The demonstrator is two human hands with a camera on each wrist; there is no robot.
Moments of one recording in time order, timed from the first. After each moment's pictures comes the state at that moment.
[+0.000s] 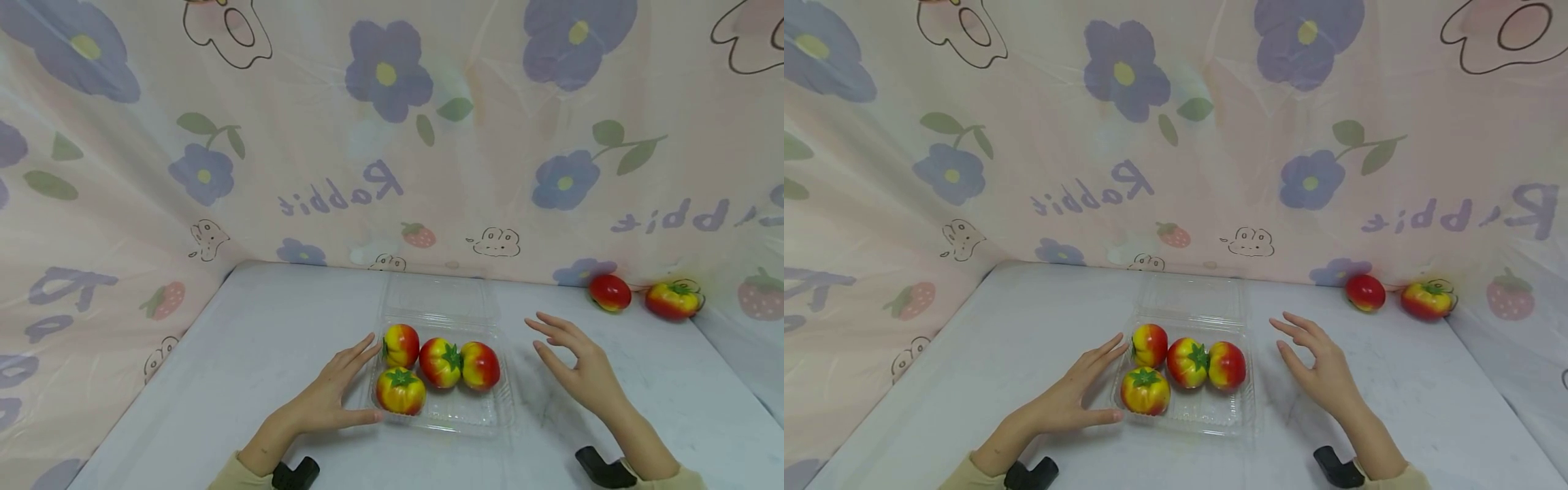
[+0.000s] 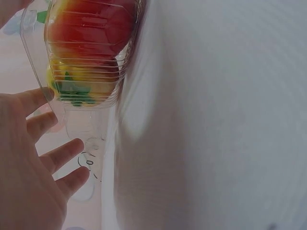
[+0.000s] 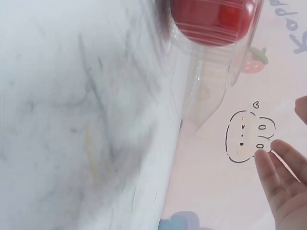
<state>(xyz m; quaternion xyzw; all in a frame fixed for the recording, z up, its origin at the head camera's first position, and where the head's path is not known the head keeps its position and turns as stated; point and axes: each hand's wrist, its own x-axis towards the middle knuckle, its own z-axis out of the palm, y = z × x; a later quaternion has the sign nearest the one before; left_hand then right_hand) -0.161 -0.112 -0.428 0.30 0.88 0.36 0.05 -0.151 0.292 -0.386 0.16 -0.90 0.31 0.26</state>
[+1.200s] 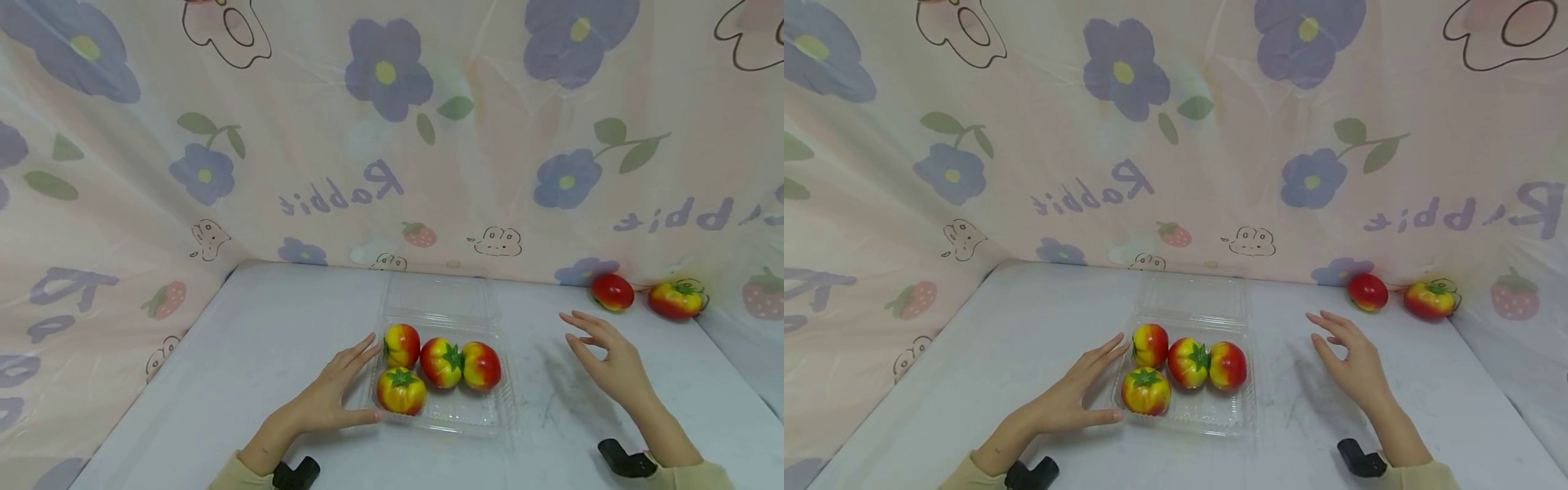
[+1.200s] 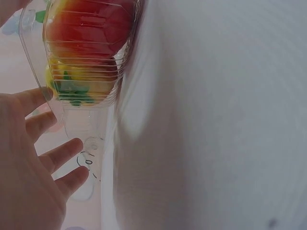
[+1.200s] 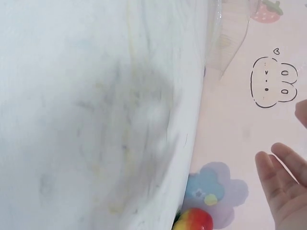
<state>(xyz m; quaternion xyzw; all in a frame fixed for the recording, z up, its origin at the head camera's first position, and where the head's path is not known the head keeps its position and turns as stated) -0.160 -0.112 -0.426 0.31 0.88 0.36 0.05 -0.159 0.339 -0.393 0.10 -0.92 0.31 0.22</state>
